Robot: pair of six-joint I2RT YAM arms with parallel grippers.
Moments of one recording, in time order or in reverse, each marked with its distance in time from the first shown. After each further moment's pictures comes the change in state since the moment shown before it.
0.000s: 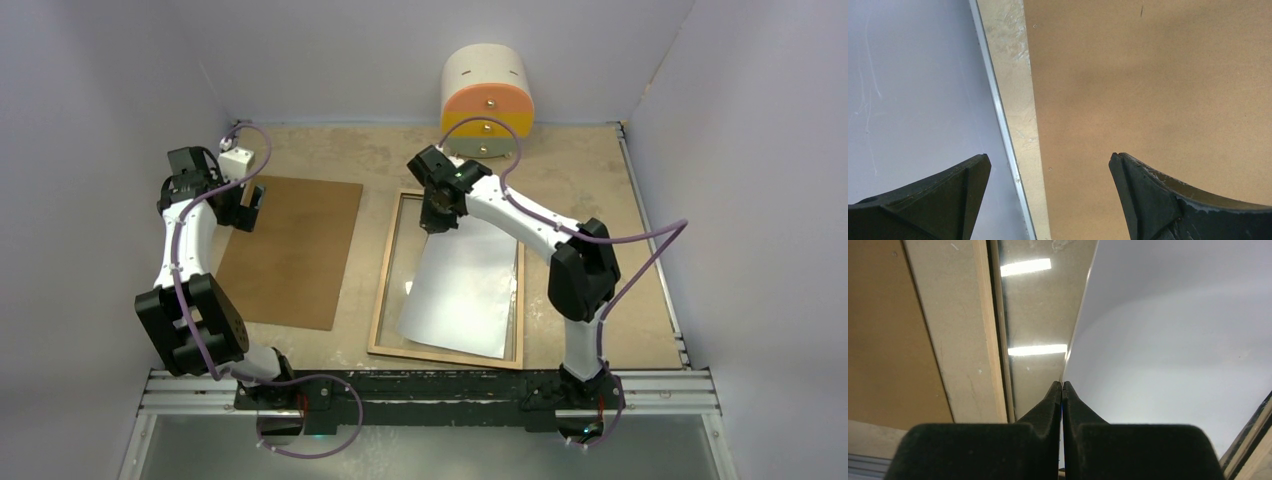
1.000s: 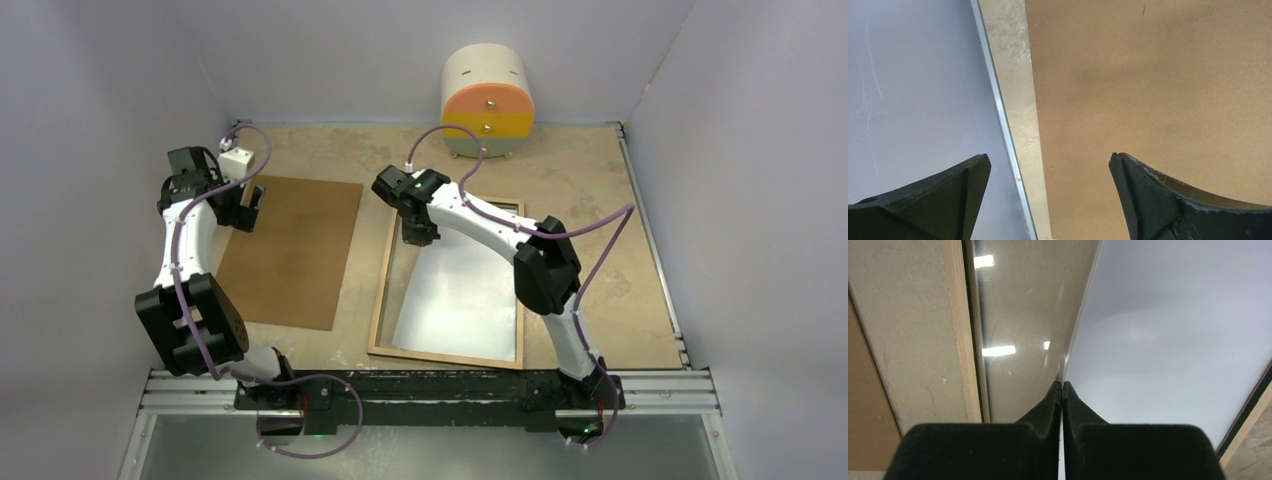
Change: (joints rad) left arm 0.000 0.002 0.000 0.000 -0.007 0.002; right arm 0.128 0.204 0.211 -0.199 0.186 -0.002
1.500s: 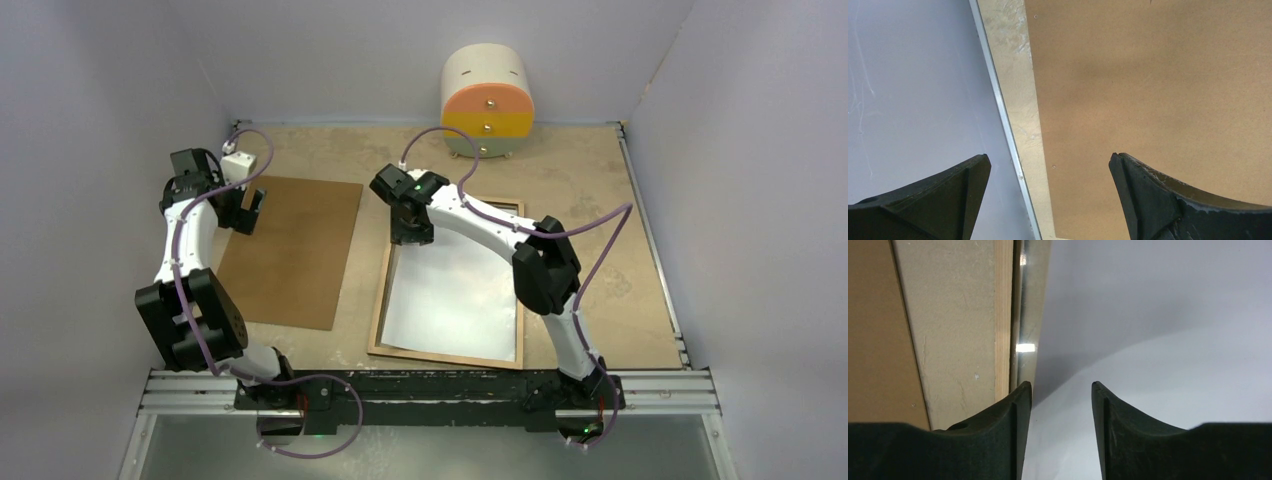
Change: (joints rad) left arm 0.000 0.021 -0.008 0.005 -0.019 0.021; right arm 0.000 0.002 -0.013 0.097 -0.075 -0.030
